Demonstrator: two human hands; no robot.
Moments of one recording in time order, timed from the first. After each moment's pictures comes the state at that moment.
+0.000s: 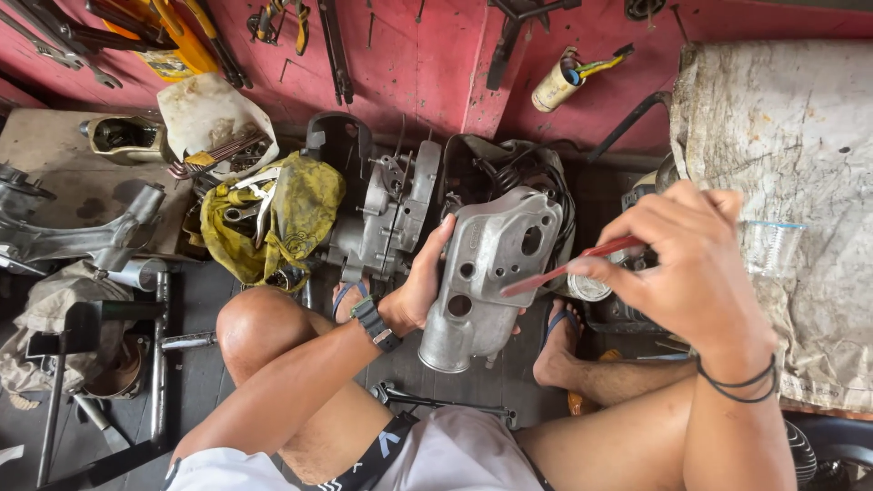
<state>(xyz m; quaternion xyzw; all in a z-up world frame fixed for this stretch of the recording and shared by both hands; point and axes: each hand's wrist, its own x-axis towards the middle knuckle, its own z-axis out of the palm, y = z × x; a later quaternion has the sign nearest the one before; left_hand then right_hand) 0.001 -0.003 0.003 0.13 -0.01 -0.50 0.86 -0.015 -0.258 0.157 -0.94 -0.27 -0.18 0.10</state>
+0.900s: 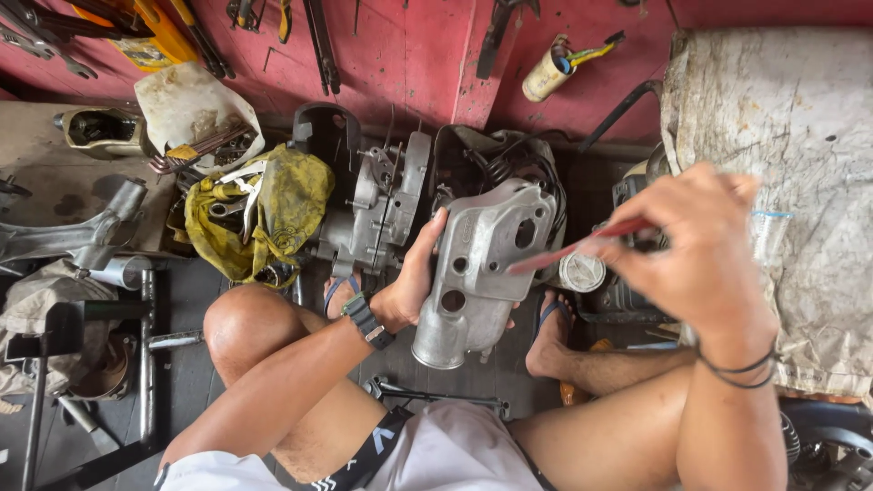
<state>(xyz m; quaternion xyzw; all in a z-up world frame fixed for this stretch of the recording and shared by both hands) 0.000 -0.005 0.009 0.13 -0.02 -0.48 0.87 -0.004 -0.278 0.148 -0.93 -0.27 -0.18 0.15</state>
